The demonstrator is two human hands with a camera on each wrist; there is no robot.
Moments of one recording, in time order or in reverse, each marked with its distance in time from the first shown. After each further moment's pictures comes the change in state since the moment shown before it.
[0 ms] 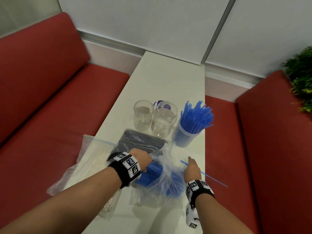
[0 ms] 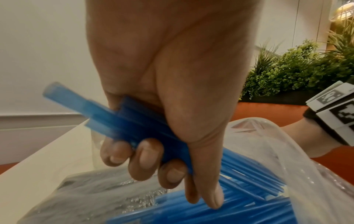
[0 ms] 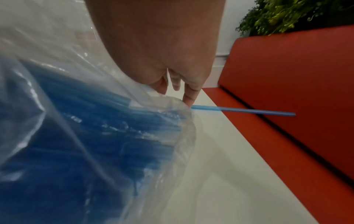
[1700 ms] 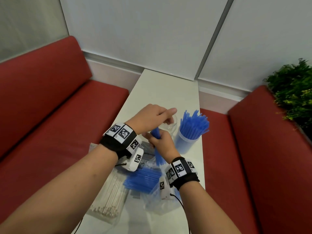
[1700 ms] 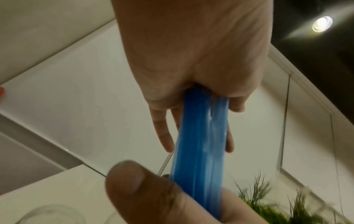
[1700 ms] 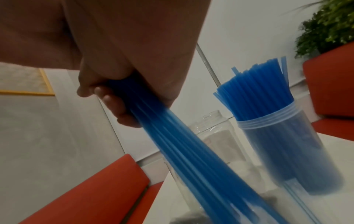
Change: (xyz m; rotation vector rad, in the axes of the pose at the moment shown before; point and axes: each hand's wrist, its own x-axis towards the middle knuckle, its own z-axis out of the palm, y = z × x) left_hand -0.115 -0.054 -0.124 -1.050 0.835 0.332; right_hand -0.092 -0.192 -0.075 0.877 -0.147 -0.631
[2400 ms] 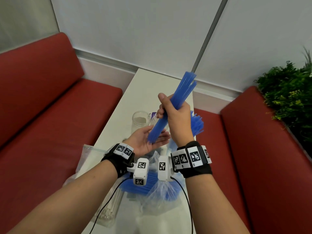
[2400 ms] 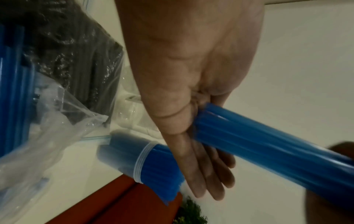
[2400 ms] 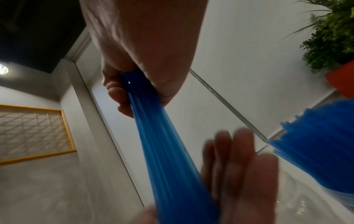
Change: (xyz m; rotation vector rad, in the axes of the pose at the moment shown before) left_hand -0.009 -0.075 0.061 -1.640 -0.160 -0.606; right_hand -0.004 -0.116 -0.031 0.282 0.223 -0.303
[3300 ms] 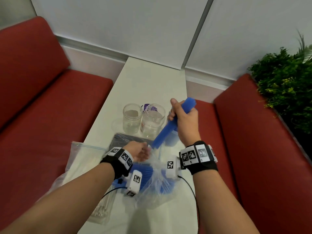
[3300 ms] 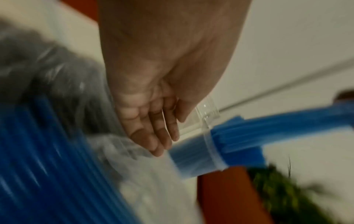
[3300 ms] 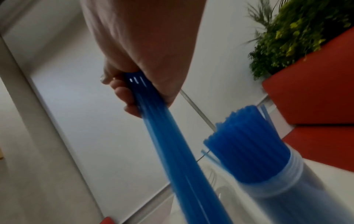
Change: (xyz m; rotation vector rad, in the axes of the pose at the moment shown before) left_hand 0.039 -0.044 -0.056 0.643 0.528 -0.095; right_hand 0.009 0.047 -0.070 0.011 0.161 0.129
